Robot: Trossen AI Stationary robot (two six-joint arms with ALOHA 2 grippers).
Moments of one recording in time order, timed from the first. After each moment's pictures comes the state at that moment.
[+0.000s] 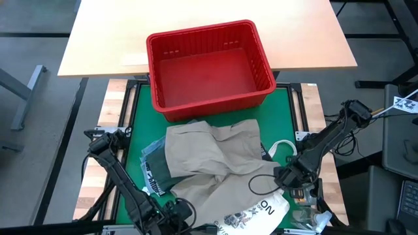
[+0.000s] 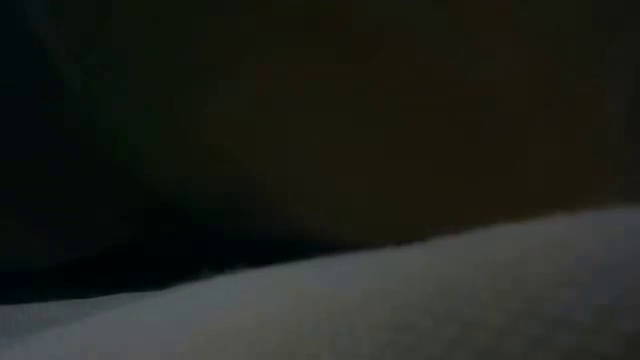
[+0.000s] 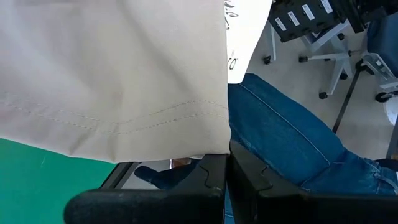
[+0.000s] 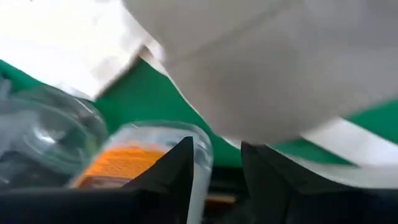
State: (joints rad) left arm -0.84 2.02 1.87 -0.82 -0.34 -1.53; right arm 0.76 1.30 0.73 -0.97 -0.33 0.86
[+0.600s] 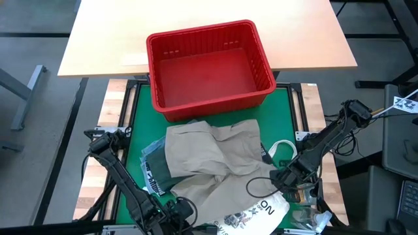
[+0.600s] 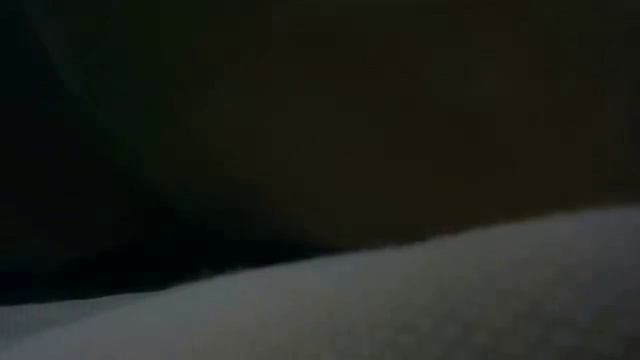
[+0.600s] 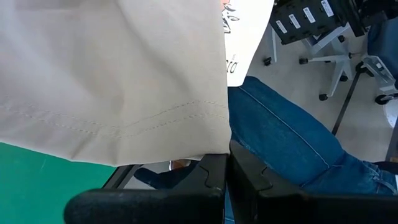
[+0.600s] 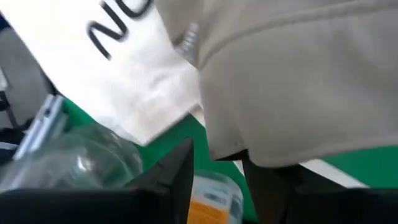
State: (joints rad) left arm -0.83 2.02 1.87 -0.82 -0.33 -1.53; right arm 0.76 1.30 0.73 -0.77 -0.27 0.83
